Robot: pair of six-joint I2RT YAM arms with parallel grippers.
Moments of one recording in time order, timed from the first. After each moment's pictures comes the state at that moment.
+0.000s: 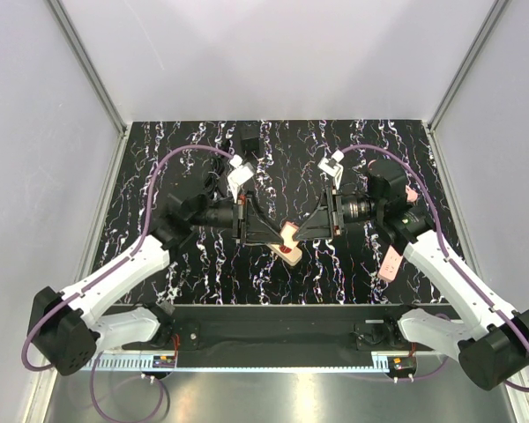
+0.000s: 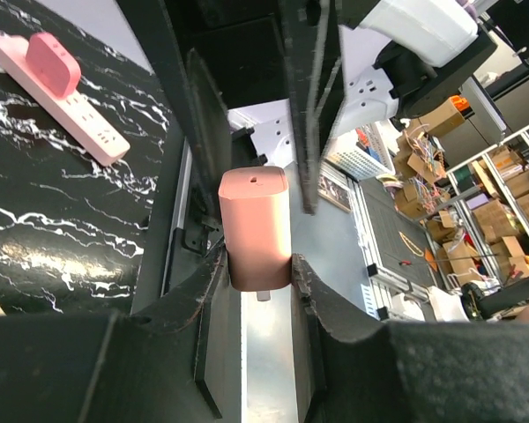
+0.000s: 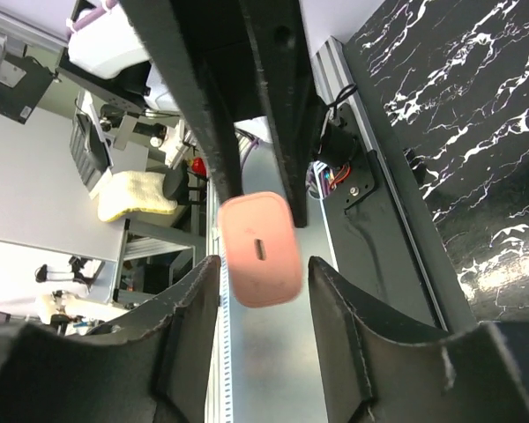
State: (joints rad) left arm -0.65 1.11 0.85 0.25 1.01 -0.70; right arm 0.46 1.07 0.97 -0.18 -1.13 0.69
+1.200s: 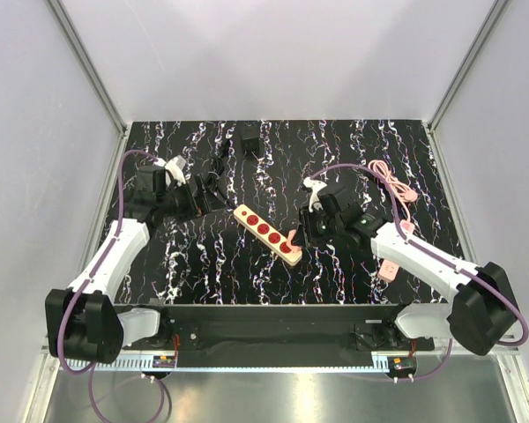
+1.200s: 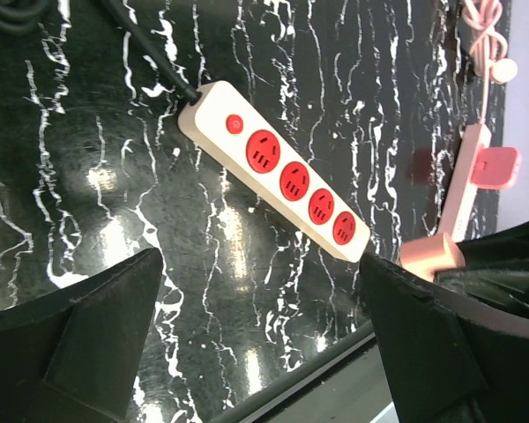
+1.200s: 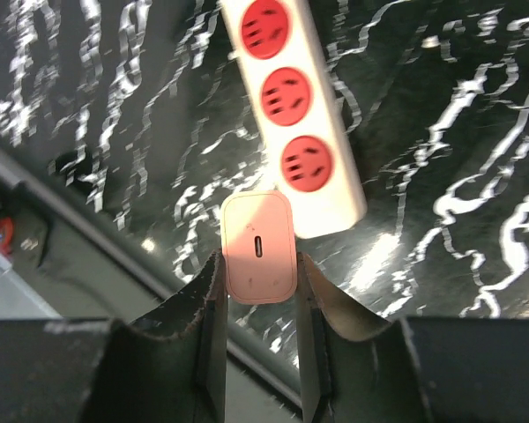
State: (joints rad) left arm -0.11 1.20 0.87 -0.41 0.50 -0.47; right arm 0.67 1.28 0.91 -0.43 -0.22 0.40
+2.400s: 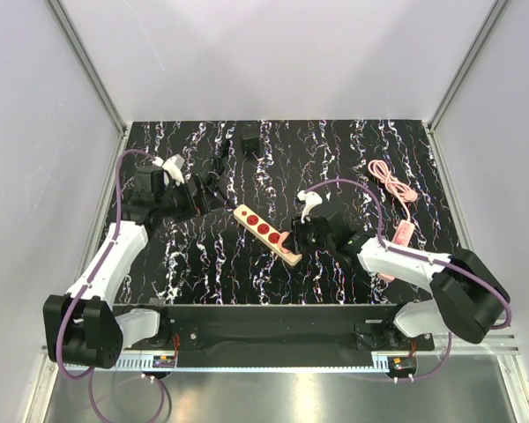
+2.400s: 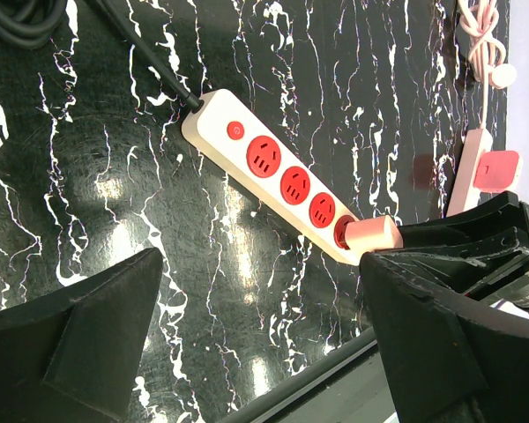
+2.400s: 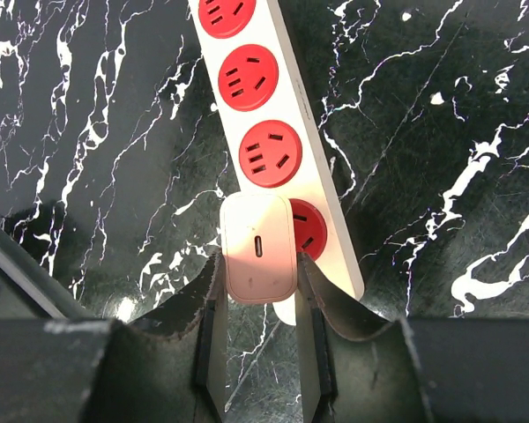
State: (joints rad) left arm -0.11 1.17 0.87 -0.41 0.48 -0.46; right arm 0.75 1.36 0.66 0.06 -0.09 0.43
